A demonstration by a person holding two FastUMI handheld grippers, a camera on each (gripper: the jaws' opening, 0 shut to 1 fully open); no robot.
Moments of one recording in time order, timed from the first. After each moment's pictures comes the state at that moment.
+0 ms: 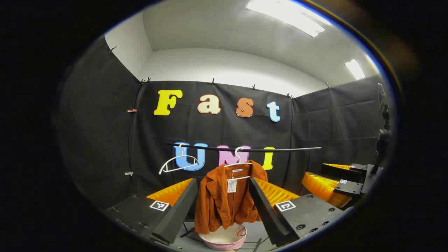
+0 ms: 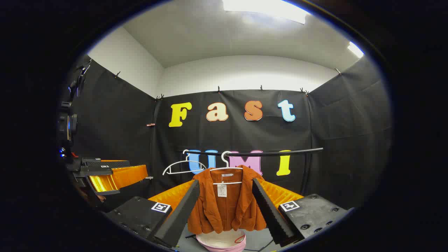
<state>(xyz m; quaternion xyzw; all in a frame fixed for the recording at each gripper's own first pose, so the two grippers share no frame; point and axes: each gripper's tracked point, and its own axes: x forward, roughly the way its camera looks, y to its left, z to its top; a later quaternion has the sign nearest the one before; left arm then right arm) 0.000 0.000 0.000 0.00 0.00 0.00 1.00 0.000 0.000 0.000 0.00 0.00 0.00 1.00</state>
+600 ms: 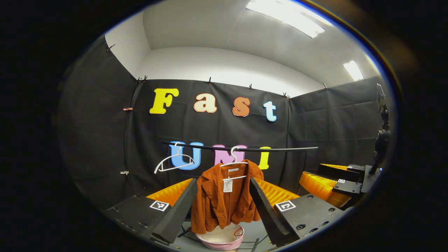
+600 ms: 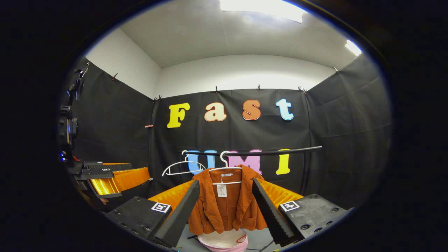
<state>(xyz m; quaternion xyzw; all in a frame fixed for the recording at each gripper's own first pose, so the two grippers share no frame) 0.005 -0.011 -0.002 0.00 0.00 -0.02 1.00 0.002 0.001 -0.005 0.01 0.00 -0.01 1.00</state>
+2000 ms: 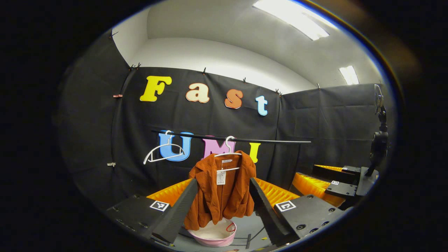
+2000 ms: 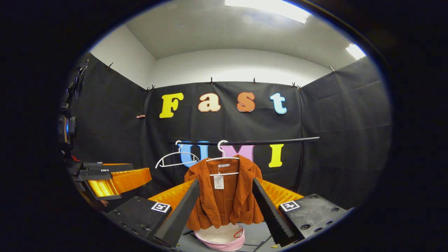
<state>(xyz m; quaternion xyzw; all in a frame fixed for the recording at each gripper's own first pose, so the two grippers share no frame) 0.029 0.006 -0.039 -0.03 0.04 -0.08 1.00 0.012 0.024 -0.040 -0.02 0.04 -0.06 1.00</state>
